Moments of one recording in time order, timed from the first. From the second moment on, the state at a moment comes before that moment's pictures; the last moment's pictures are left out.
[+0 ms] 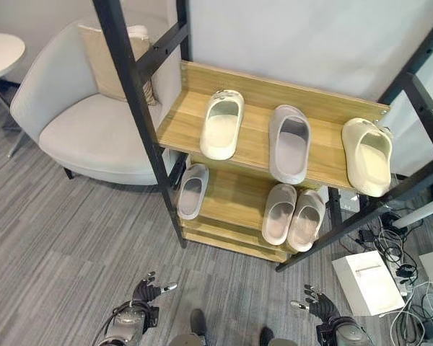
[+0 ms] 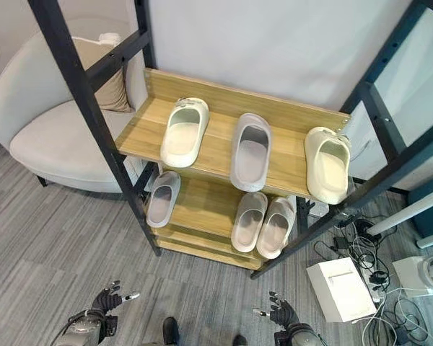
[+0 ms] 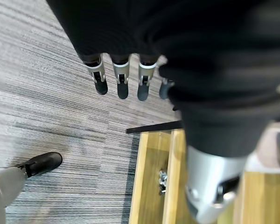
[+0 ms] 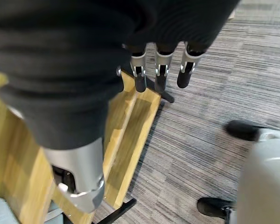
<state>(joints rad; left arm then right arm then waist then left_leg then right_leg) -0.06 0.33 -0.23 1.02 -0.29 -0.11 0.09 0.08 -0.29 0.26 0.85 0.28 -0.08 0.02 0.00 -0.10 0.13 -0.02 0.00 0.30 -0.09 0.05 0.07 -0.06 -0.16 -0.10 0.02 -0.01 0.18</state>
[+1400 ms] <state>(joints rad) 0.03 0.26 -0.21 0.86 -0.26 -0.12 0.04 -0.12 -0.63 -0.13 -0.46 0.30 -0.22 0.11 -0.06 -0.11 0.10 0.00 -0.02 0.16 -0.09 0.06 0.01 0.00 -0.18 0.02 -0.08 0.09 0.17</state>
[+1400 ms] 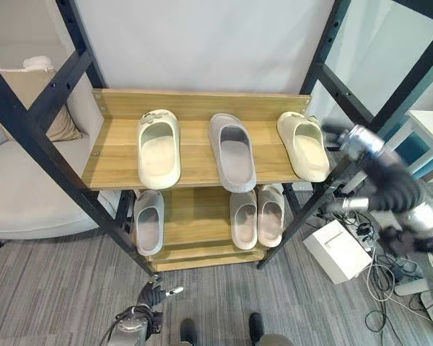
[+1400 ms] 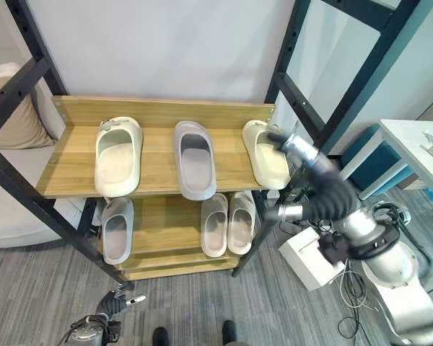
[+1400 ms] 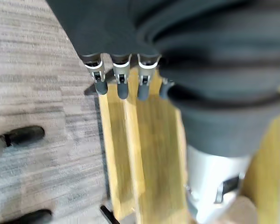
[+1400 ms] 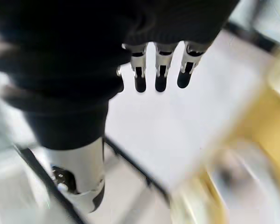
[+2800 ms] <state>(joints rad) -0.01 0.30 -0.22 0.79 -0.30 -0.08 0.12 -0.31 -0.24 0.16 -0.13 0.49 -0.11 -0.27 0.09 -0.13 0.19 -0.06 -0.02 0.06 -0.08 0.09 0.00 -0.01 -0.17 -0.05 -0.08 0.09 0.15</state>
